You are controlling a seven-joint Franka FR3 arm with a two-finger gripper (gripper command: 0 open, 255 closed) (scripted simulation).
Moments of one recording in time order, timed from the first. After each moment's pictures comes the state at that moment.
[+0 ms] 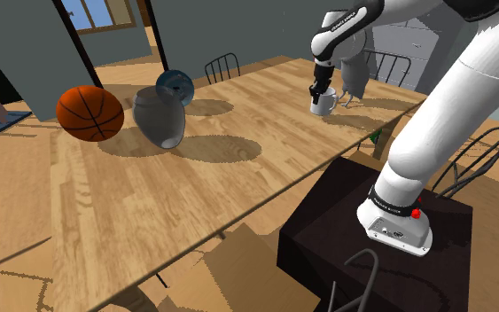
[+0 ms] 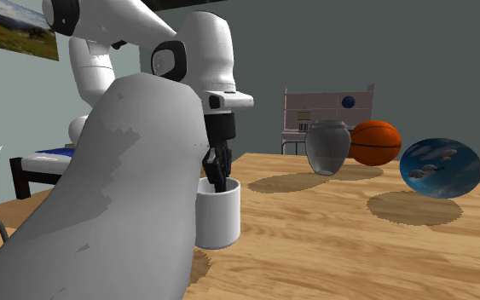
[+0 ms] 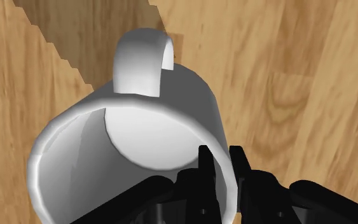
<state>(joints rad) -0.09 -0.18 -0.51 -2.39 -0.08 2.30 -0.40</state>
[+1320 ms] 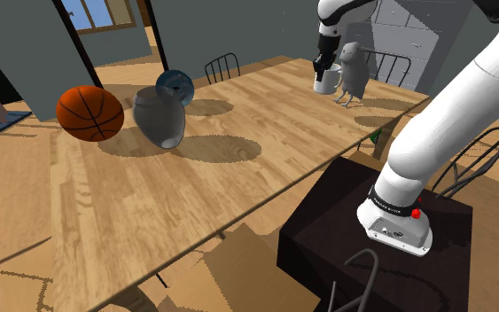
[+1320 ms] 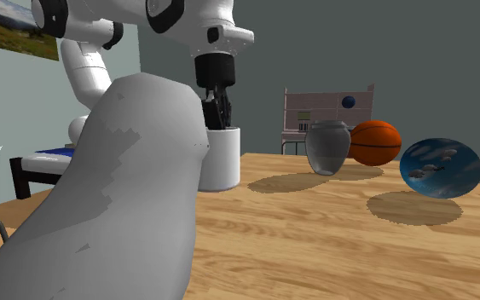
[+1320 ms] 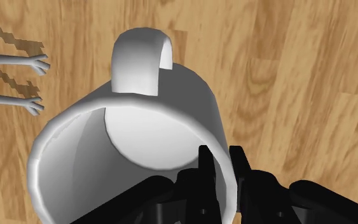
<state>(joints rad) -0.10 -0.29 -0.47 -2.22 -0.12 2.02 -0.36</state>
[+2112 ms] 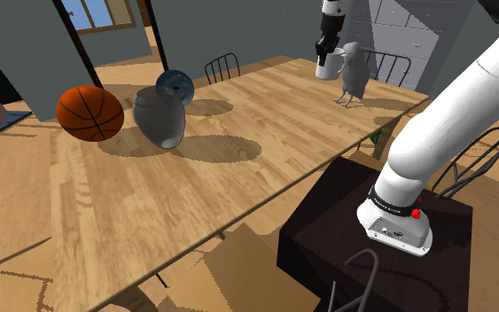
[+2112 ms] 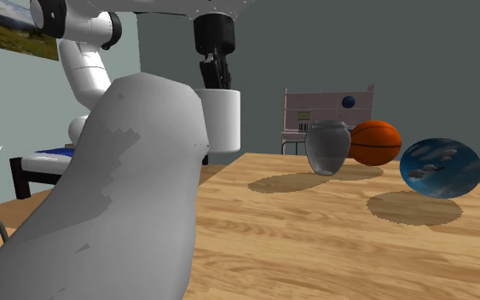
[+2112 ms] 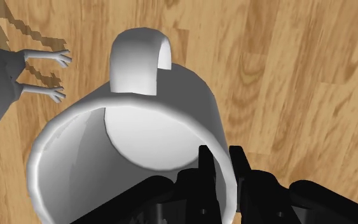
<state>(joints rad) -0.09 -0.31 -0.45 -2.07 -0.12 1.86 -0.36</state>
